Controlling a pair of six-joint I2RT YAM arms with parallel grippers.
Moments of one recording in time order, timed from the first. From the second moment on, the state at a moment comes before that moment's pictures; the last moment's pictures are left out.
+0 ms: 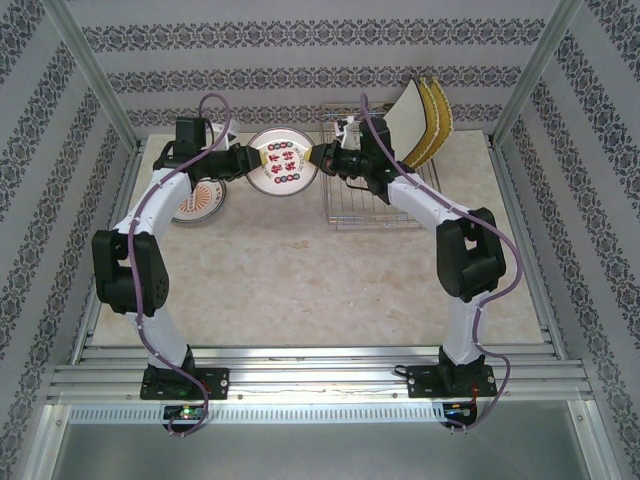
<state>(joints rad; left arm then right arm) -0.04 1.80 1.54 -0.41 0.79 -0.46 0.38 1.97 1.54 0.10 -0.72 0.89</state>
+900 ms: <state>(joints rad) 0.29 1.64 1.28 -0.36 0.48 -0.49 0.33 1.97 1.95 -0.83 0.02 0.29</state>
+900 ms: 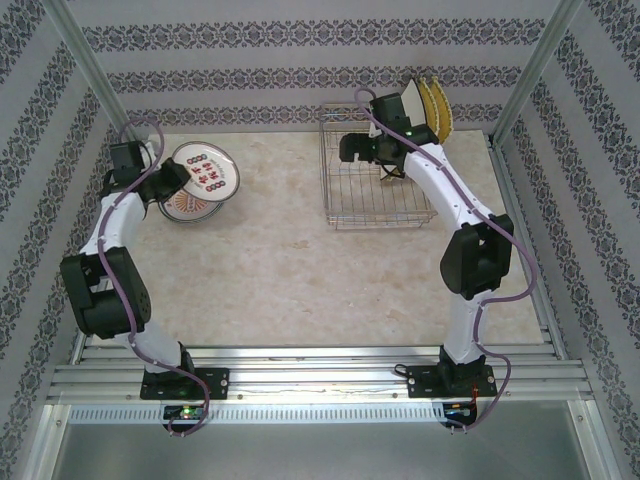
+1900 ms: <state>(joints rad) 0.38 1.83 1.19 -0.14 0.42 -0.53 0.33 2.01 2.04 -0.99 0.14 0.18</state>
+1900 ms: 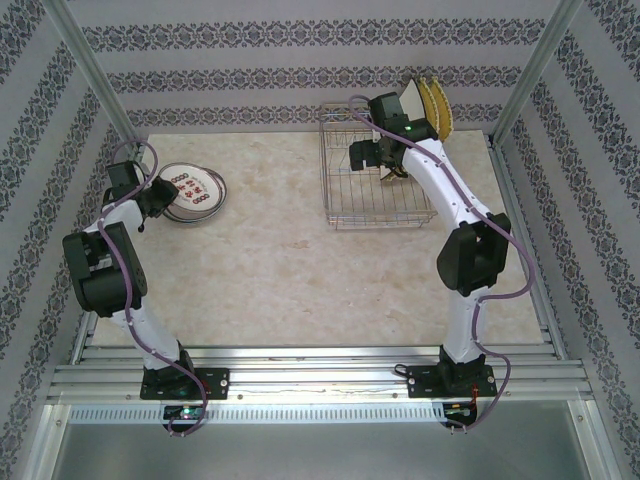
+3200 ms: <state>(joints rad) 0.24 1.88 1.41 -0.57 -0.11 -0.20 0.33 2.06 2.17 -1.02 0.19 0.15</state>
